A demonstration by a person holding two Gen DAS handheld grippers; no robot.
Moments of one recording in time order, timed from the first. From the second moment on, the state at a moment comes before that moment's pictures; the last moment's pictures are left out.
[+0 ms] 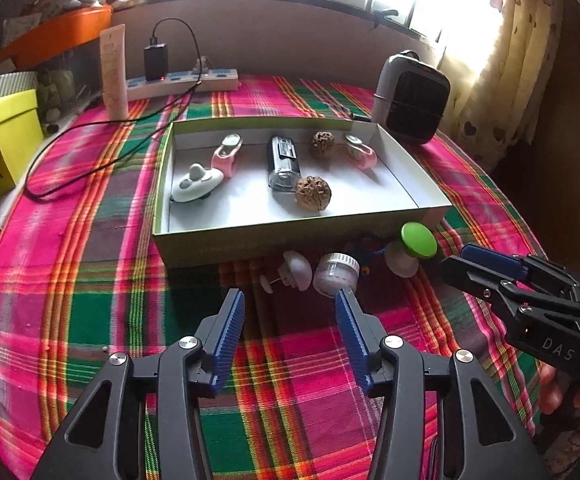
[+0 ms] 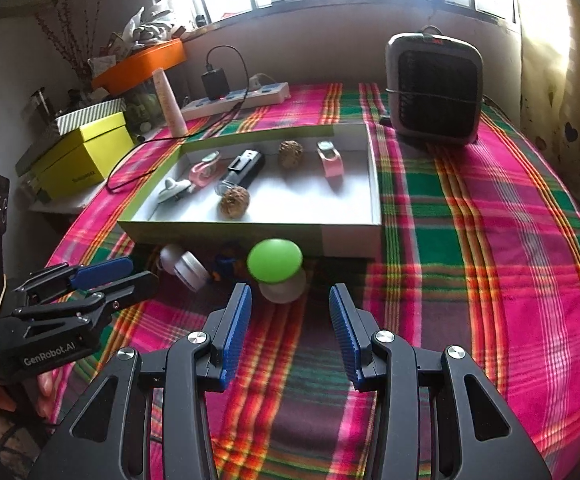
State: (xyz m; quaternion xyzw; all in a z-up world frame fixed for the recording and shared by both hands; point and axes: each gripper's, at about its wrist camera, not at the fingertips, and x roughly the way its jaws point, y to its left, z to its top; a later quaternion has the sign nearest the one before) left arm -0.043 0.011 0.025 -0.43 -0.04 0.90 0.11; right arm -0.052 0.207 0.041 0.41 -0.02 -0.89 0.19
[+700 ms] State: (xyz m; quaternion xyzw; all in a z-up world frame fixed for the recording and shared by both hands) left arm -0.071 0.010 0.011 -0.44 -0.04 0.89 0.10; right arm -0.059 0.210 0.028 0.43 -0.02 -0.88 0.19
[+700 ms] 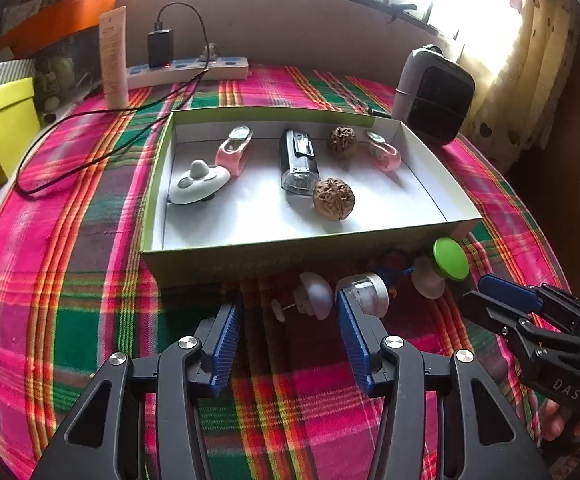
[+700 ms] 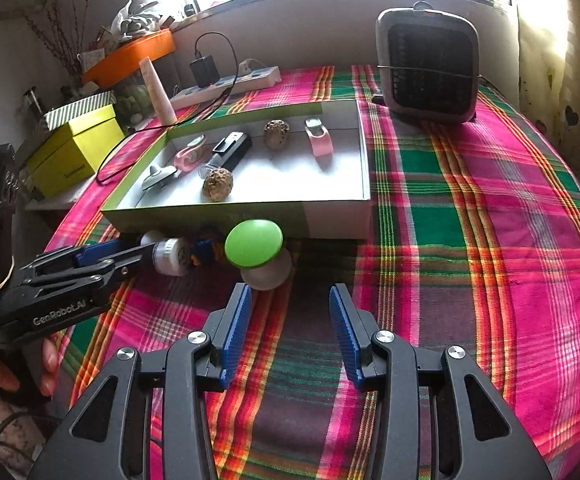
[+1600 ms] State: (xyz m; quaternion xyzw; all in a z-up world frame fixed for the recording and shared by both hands) left arm -0.069 -0.002 0.010 -0.43 -0.05 0.90 0.09; right arm -0.065 0.194 0.024 0.44 0.00 -0.88 0.19
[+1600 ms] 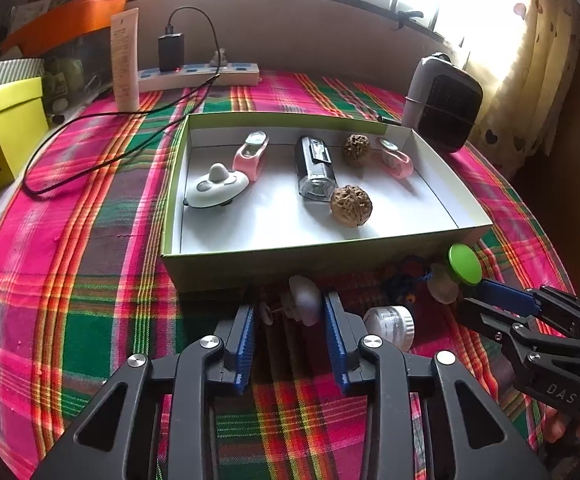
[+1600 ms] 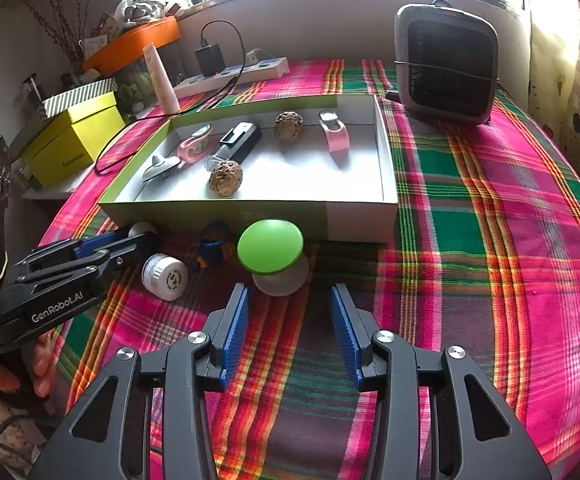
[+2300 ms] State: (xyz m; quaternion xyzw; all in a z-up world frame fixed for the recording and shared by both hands) left arm -0.061 -0.011 0.009 -0.42 -0.06 0.90 0.09; right arm -0.086 0.172 0.022 0.43 0.03 -0.89 0.17
